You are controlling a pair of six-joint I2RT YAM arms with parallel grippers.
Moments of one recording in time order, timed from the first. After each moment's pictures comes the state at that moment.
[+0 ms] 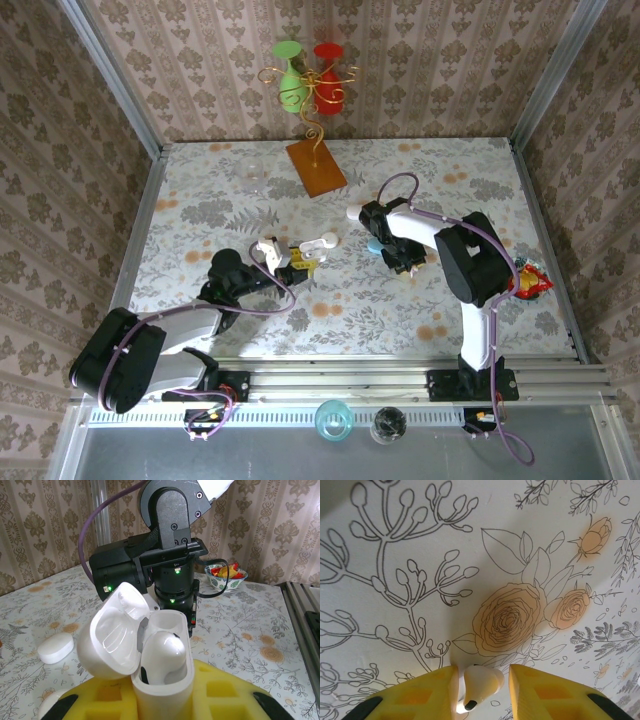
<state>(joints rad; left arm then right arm) -0.55 1.24 0.27 0.94 0.73 0.00 0.47 2.00 1.33 -1.08 0.42 0.34</state>
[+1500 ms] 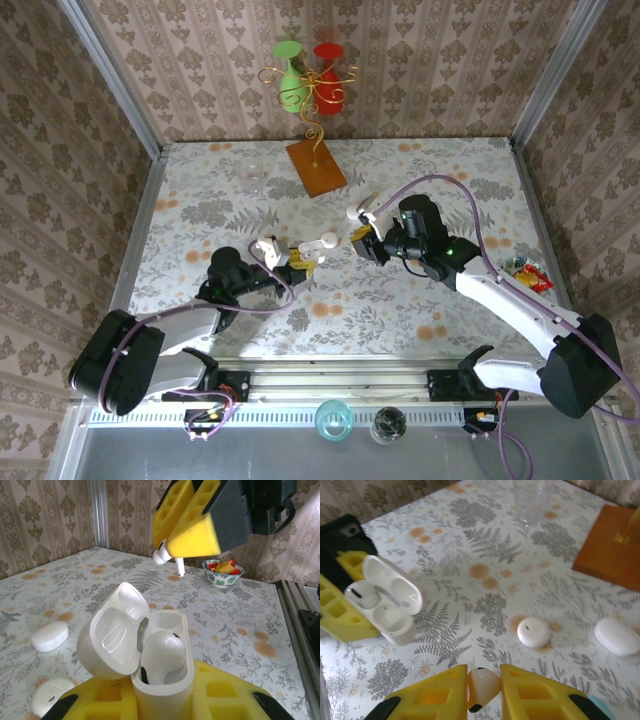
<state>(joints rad) -0.53 1.22 0.28 0.86 0.77 -0.03 0.54 1.20 0.88 -0.21 -0.37 -0.15</state>
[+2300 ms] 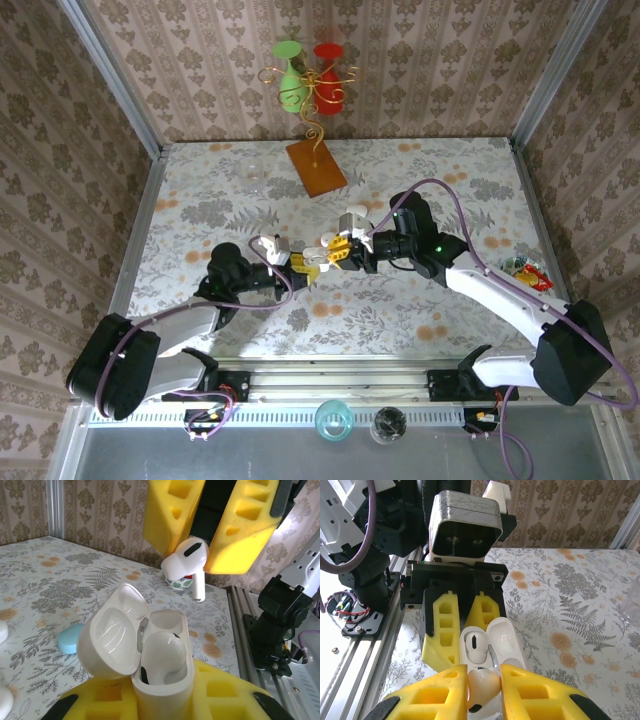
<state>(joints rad) -0.53 1.20 0.32 0.82 0.93 -0.16 0.58 1.28 0.91 -0.08 -0.79 -0.44</state>
